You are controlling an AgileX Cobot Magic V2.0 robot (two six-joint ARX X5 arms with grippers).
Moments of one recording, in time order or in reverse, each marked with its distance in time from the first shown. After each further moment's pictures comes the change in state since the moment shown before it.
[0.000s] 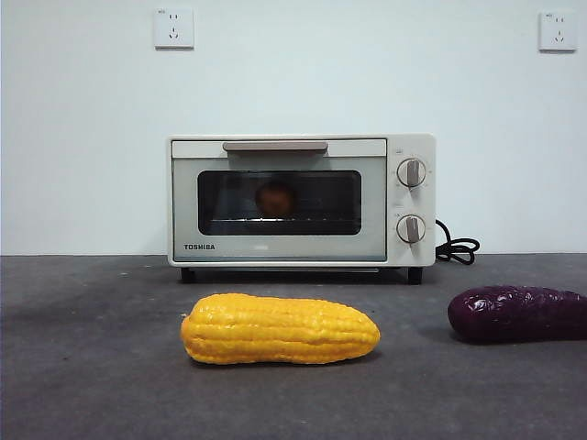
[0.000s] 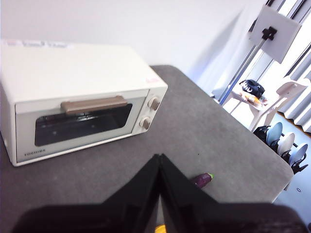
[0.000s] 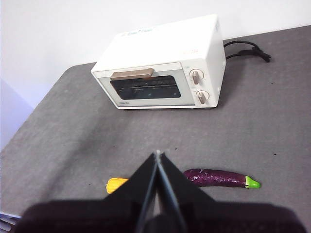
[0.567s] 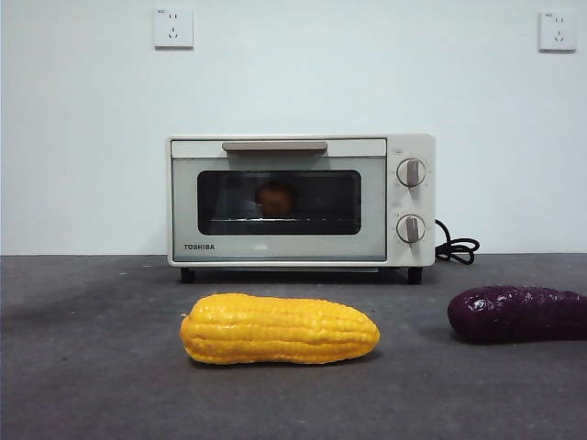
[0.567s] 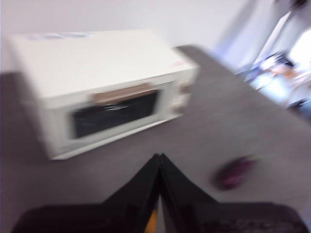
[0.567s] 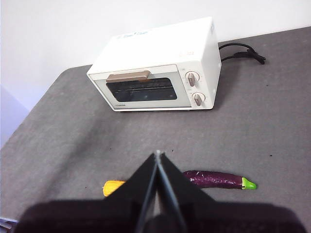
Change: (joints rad) left arm 0.008 0.082 0.000 -0.015 -0.095 0.183; right arm 0.000 0.000 0.000 0.000 0.017 0.000
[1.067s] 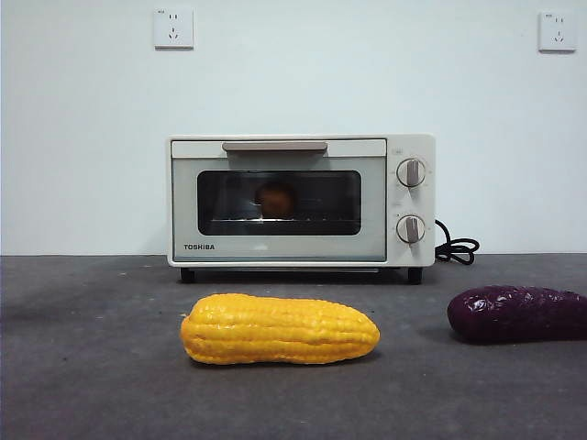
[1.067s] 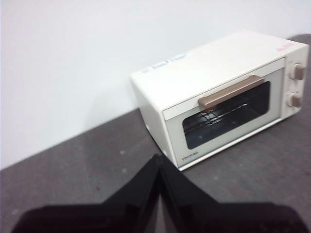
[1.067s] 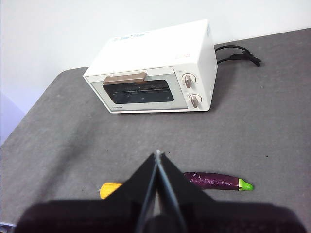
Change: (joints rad) left arm 0.163 -0.239 -0.381 0.352 -0.161 0.315; right arm 0.000 0.000 0.000 0.000 0.016 0.000
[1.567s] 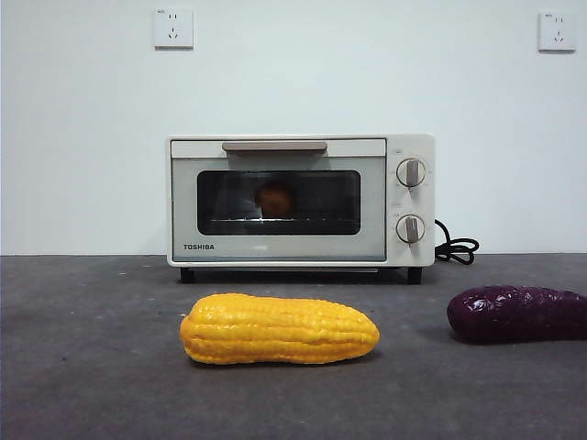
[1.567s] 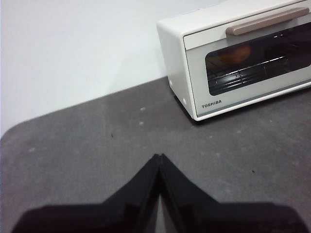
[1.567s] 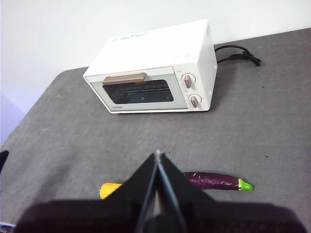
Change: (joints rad) left arm 0.012 -0.458 -0.668 0.290 -0.154 -0.068; right arm 0.000 0.000 0.000 0.000 0.000 0.000
